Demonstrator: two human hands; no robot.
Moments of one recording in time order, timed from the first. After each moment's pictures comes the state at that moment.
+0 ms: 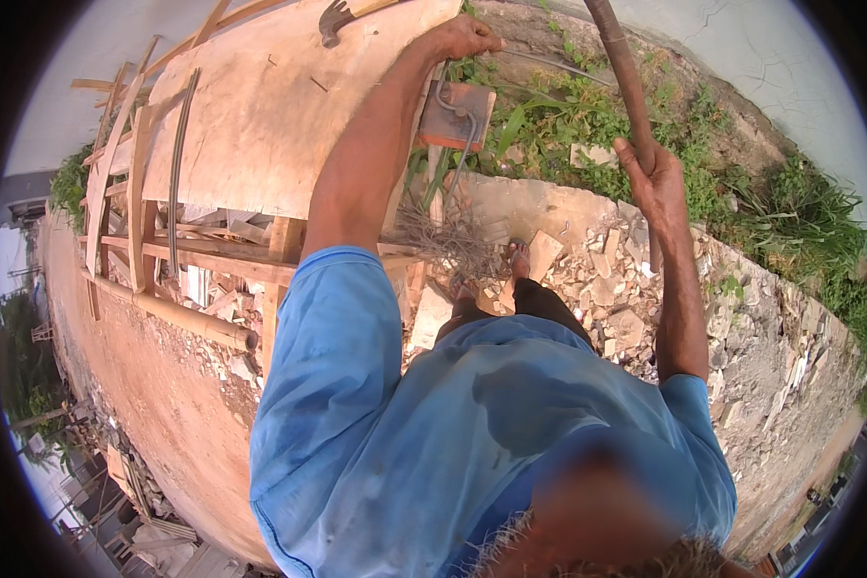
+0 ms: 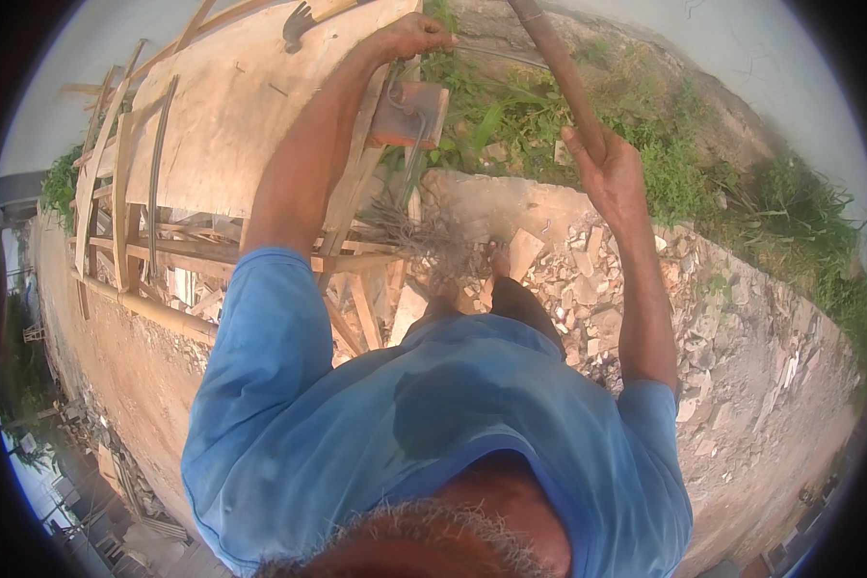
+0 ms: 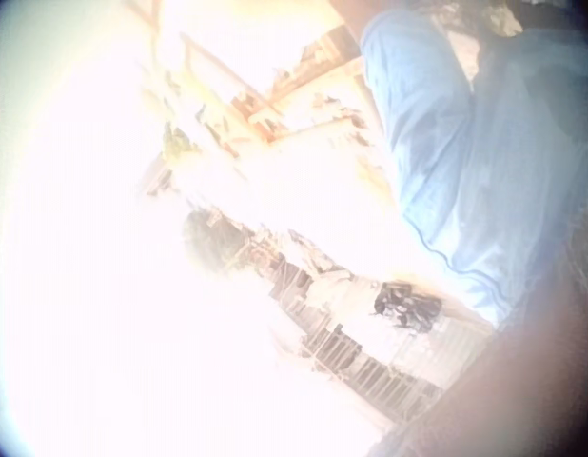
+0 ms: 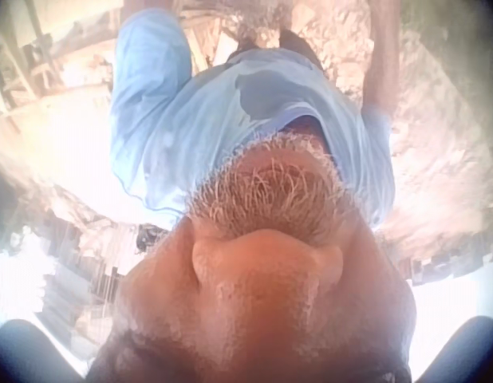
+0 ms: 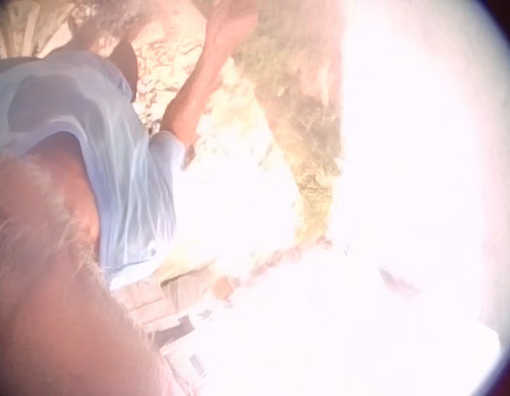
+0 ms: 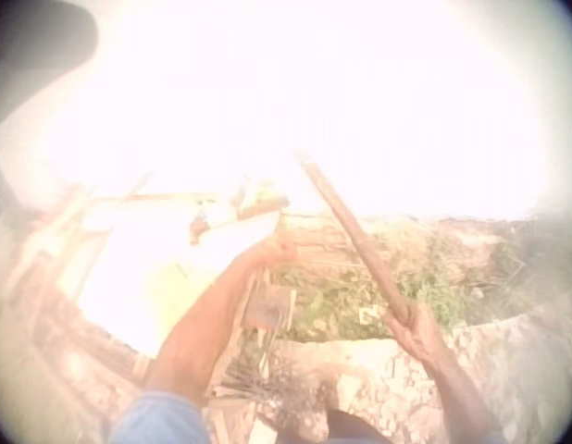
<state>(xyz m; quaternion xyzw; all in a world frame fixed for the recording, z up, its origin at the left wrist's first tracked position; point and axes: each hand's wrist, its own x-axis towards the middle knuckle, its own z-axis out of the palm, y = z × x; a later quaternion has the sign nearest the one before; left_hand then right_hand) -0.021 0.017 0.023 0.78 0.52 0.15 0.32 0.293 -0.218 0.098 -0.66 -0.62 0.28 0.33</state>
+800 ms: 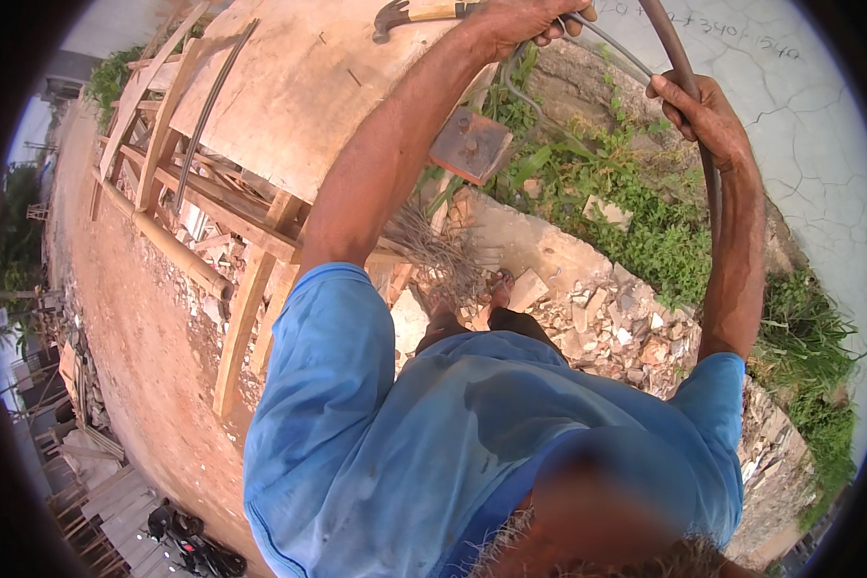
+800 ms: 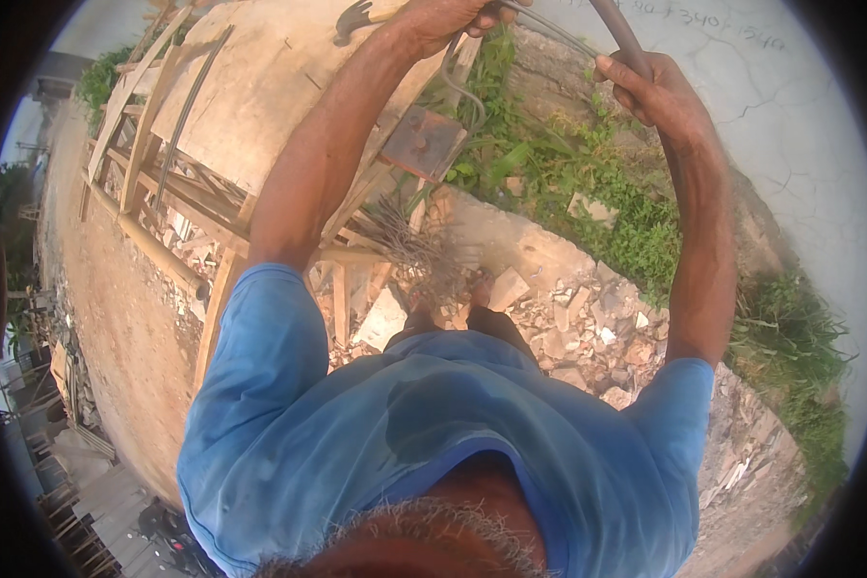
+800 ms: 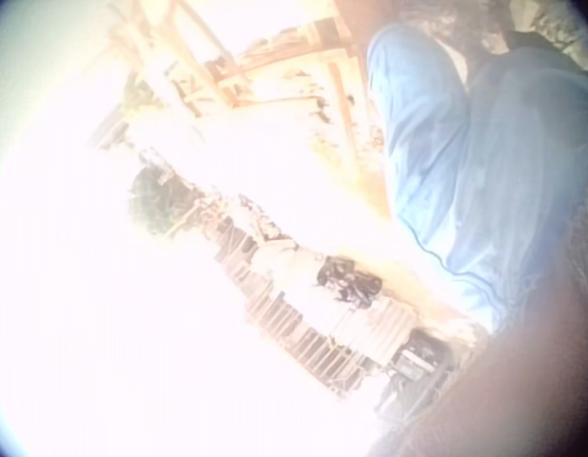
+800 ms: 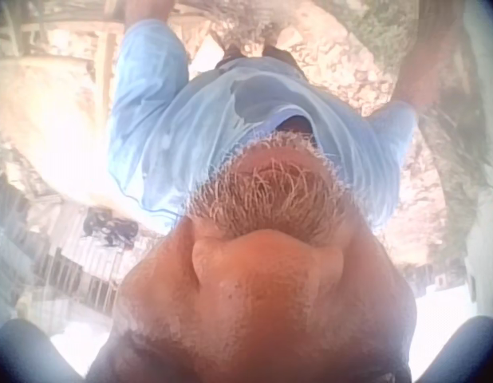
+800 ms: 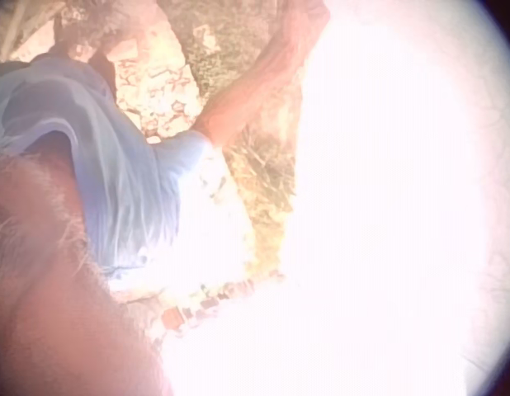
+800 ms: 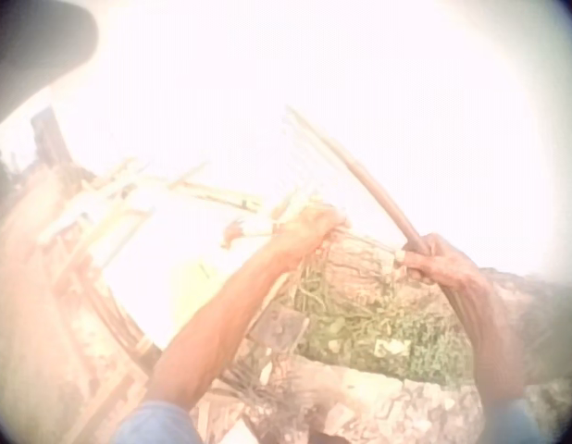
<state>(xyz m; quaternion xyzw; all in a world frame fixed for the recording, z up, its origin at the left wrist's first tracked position) 0.016 -0.015 0.171 0.62 0.47 0.43 0.45 0.308 -0.022 0.197 -0.46 -0.76 0.40 0.21</state>
